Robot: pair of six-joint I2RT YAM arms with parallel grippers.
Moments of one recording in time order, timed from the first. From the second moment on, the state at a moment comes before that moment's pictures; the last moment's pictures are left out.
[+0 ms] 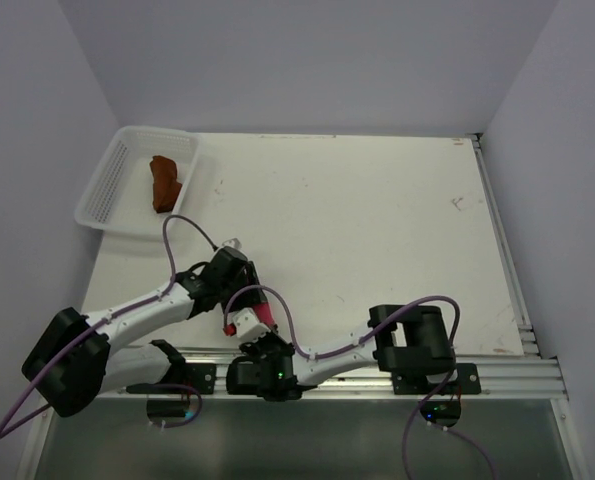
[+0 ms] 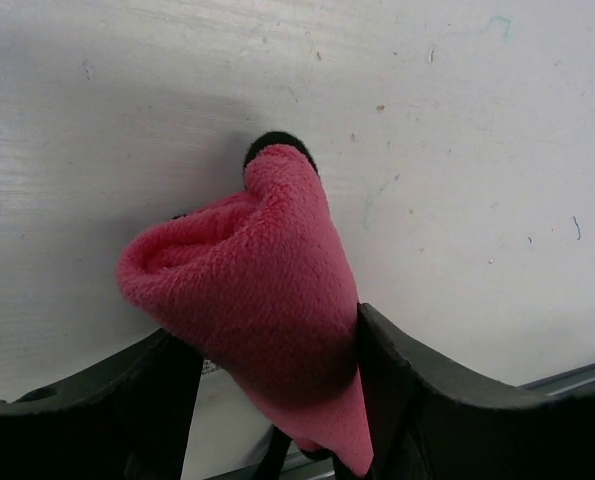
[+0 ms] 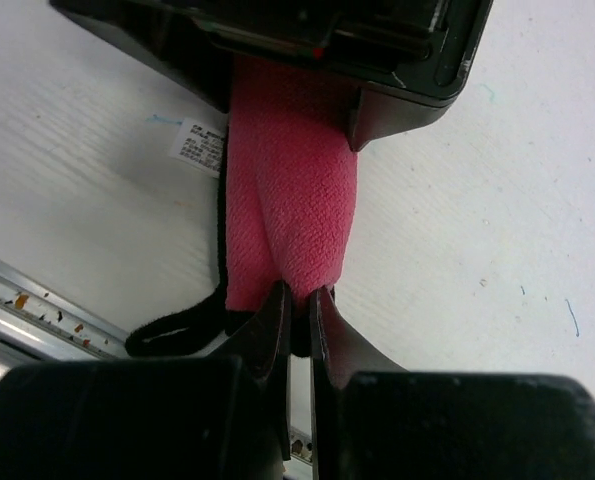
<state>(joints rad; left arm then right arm) -0.66 1.17 0.51 -0.35 -0.02 -0.91 1.63 1.95 1.13 -0.29 1.06 0.66</state>
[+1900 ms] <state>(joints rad) -0.07 1.59 1.64 -0.64 -0.39 -0.26 1.54 1.11 0.63 -0.29 1.02 0.73</state>
